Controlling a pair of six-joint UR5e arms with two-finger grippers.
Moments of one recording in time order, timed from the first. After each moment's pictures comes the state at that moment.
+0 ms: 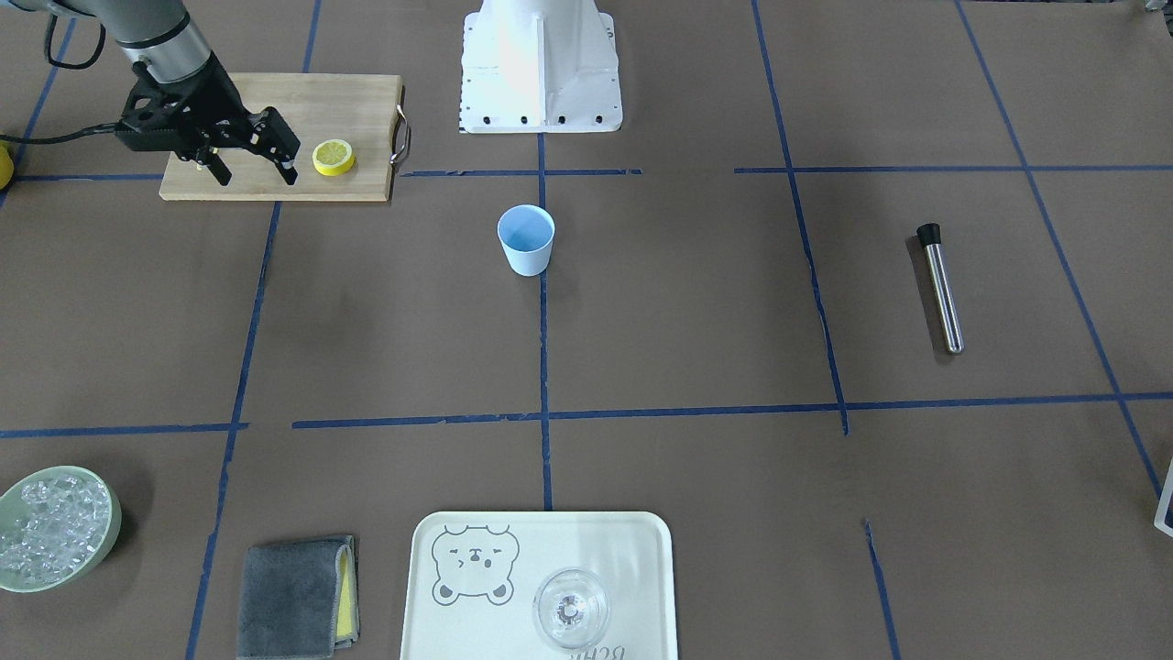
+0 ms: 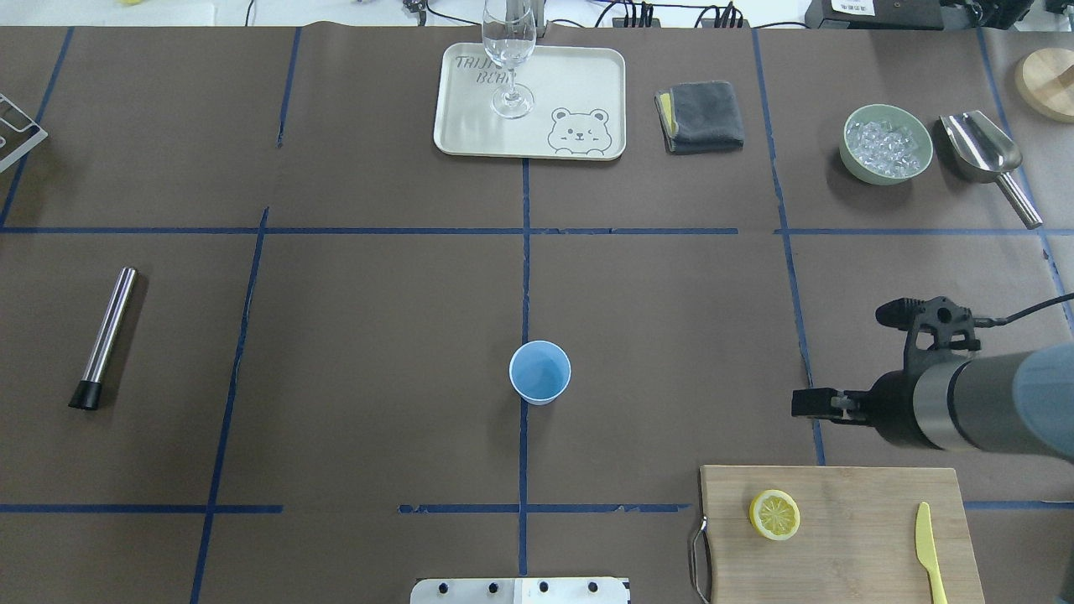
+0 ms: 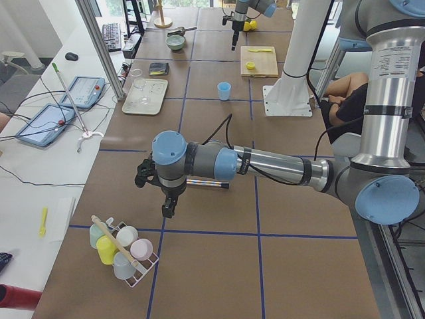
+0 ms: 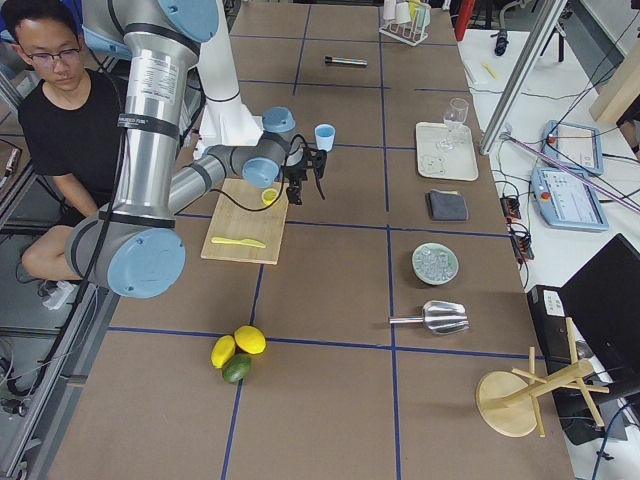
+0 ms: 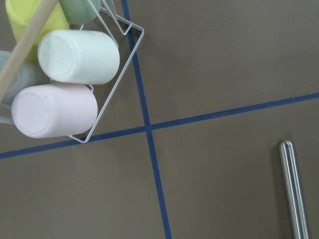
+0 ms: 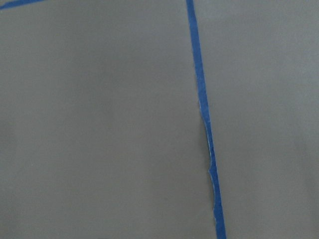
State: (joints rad) left arm -1.60 -1.59 -1.72 -1.54 -2.39 0.11; right arm 0.41 -1.77 2.23 -1.16 1.73 1.42
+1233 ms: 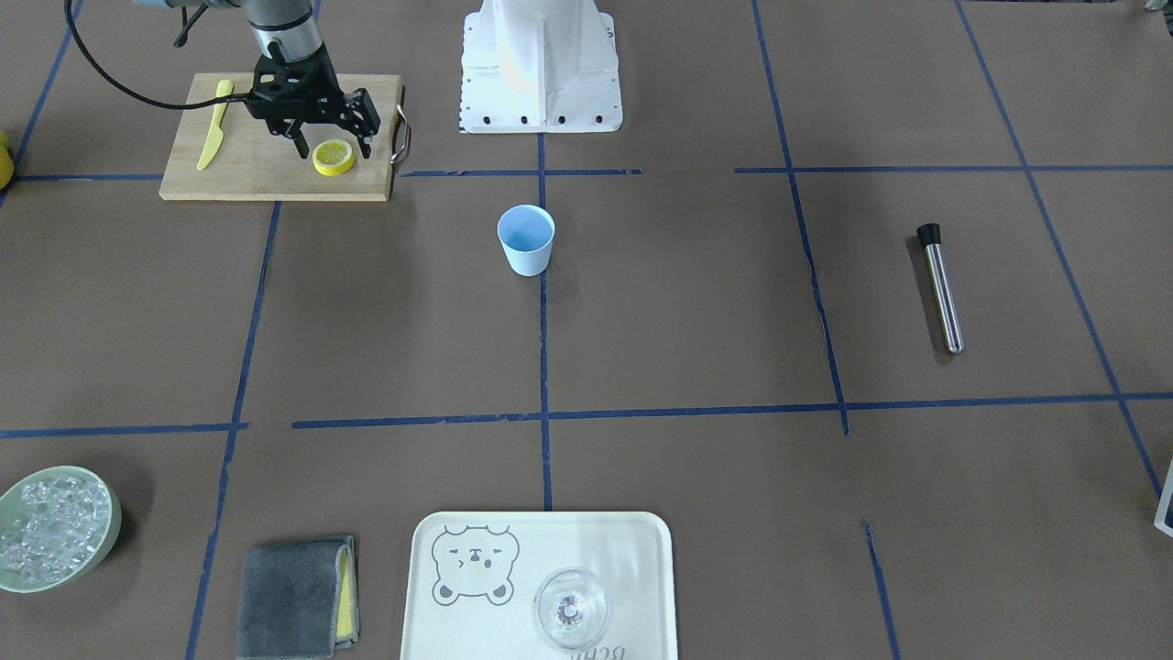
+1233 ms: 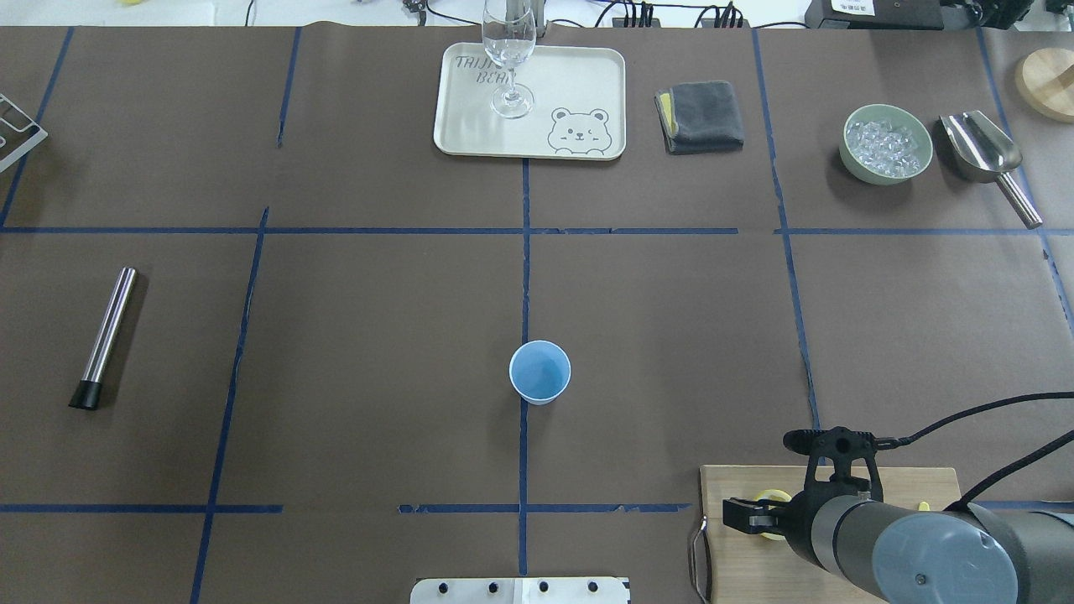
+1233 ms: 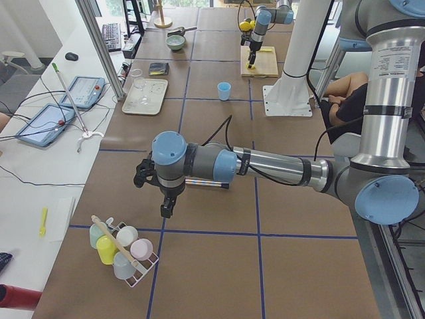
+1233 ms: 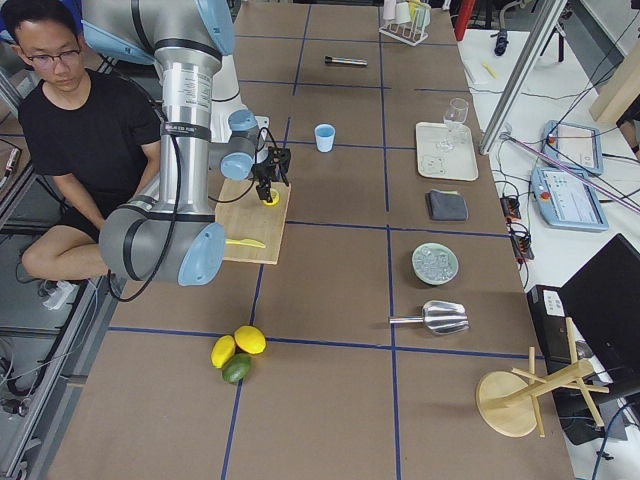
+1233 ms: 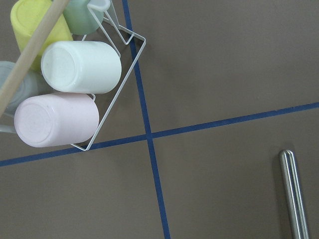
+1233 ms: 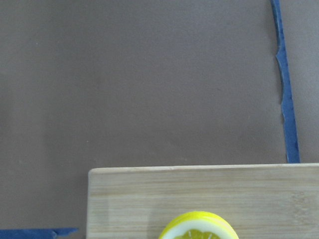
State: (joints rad) left arm -1.60 -1.59 -1.71 -1.57 -2.39 0.09; right arm 0.07 -1.71 2.18 -1.24 1.44 1.58
